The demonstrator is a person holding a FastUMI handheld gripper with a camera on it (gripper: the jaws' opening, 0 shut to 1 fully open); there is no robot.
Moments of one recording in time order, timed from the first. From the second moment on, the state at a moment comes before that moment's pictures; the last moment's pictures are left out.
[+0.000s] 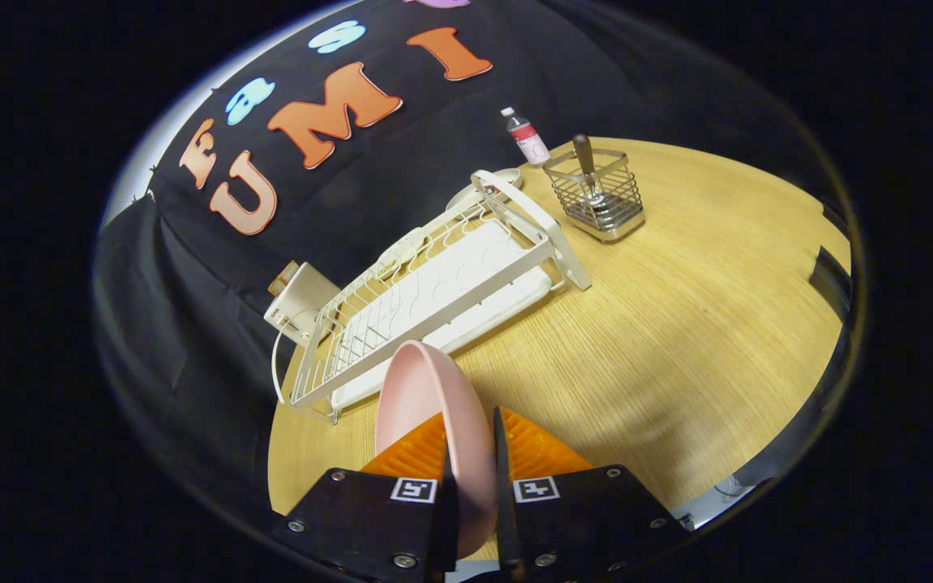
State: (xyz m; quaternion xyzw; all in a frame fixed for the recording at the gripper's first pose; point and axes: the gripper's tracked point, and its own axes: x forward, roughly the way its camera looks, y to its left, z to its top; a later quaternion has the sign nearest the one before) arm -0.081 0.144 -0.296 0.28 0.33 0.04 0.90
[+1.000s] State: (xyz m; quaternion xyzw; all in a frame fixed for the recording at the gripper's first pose) arm -0.034 0.034 -0.241 0.13 0.26 -0.04 0.96
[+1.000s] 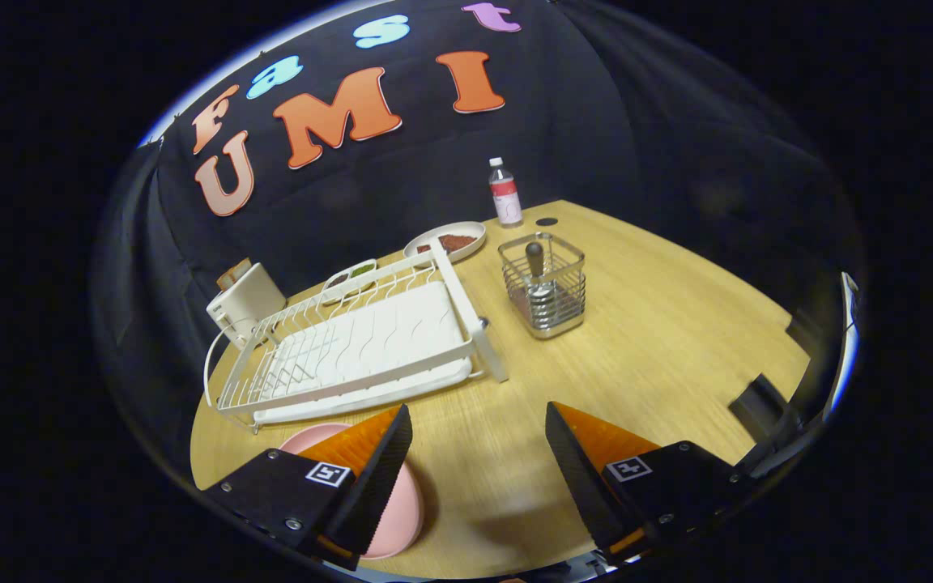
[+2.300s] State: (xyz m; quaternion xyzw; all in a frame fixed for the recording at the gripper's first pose) arm 0.100 -0.028 -0.213 -0.01 0.15 -0.01 0.99
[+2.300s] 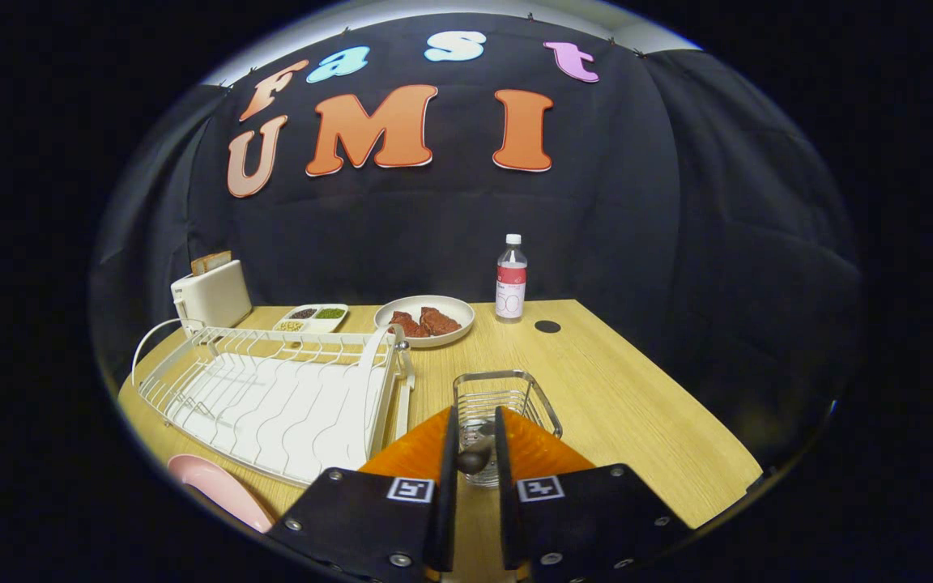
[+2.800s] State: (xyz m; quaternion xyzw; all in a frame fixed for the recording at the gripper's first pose) arm 0.083 -0.051 -0.162 0.00 0.13 -0.03 0.99
